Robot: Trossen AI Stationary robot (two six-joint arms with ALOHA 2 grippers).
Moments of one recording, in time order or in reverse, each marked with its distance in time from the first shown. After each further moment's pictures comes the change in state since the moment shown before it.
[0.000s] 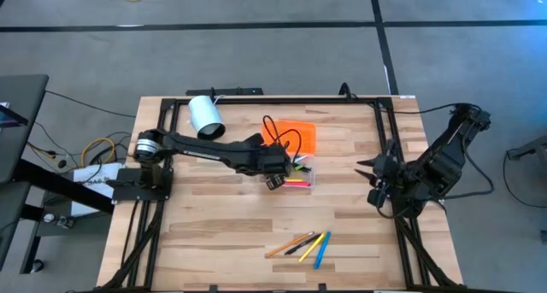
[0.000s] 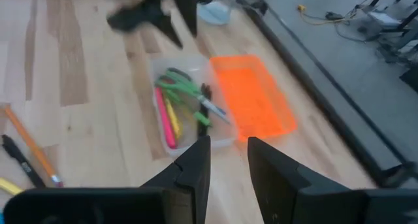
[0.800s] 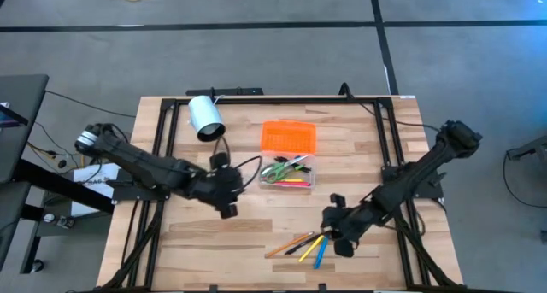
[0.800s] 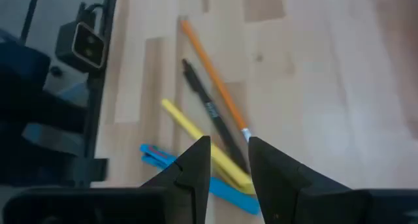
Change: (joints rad) left arm -0.330 -0.539 -0.407 0.103 -0.032 0.004; right arm -0.170 0.418 -0.220 0.954 -0.711 -0.262
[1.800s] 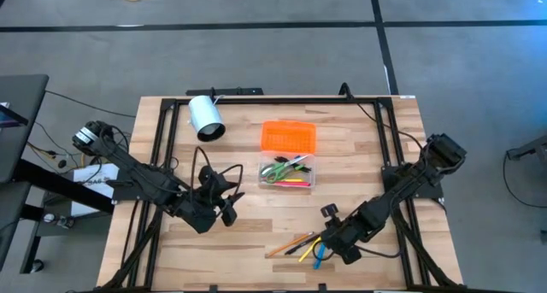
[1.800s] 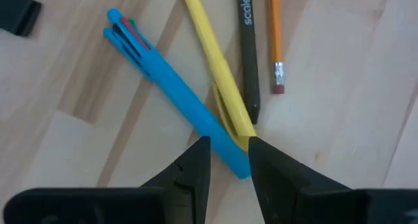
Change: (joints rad) left arm -0.194 -0.054 -0.176 0.220 -0.323 -0.509; right arm 0.036 0.237 0.054 -0.105 -0.097 -0.412
